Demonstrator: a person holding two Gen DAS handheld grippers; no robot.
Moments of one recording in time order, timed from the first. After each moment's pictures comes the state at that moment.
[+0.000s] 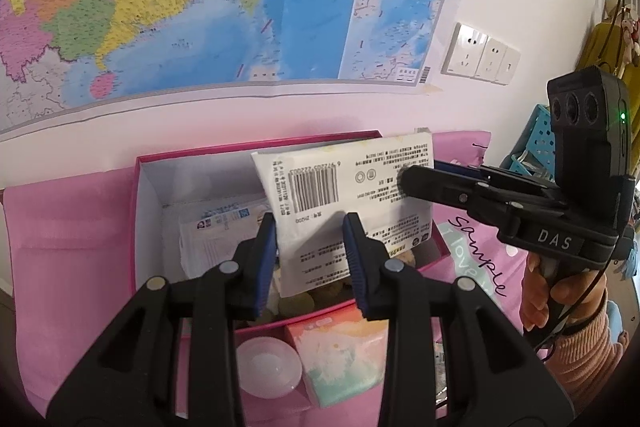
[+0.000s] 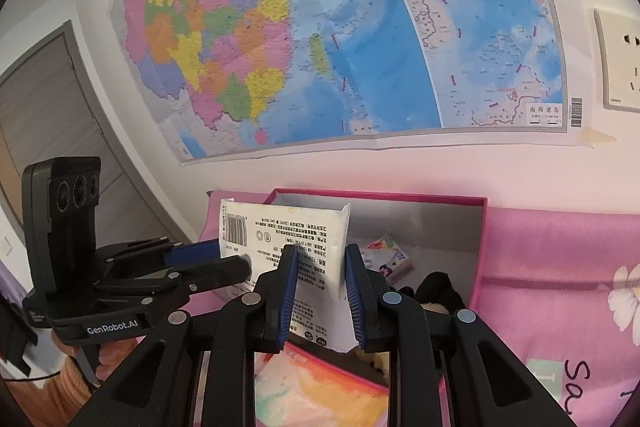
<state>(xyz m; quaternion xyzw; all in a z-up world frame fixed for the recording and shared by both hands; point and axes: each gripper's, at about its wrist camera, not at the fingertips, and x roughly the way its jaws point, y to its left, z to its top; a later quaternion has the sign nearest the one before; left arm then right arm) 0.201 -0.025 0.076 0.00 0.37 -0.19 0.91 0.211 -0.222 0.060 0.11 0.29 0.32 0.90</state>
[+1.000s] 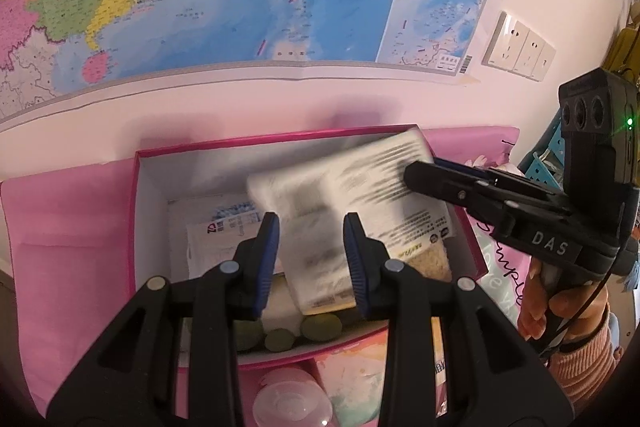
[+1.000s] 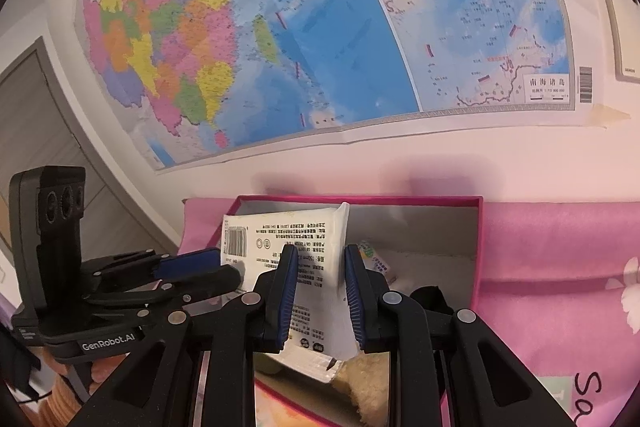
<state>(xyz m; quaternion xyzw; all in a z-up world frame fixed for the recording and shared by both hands) 0.245 -0.029 0.059 0.00 0.41 -0.17 0.90 0.259 -0.217 0.041 0.14 0.32 0.29 0.89</state>
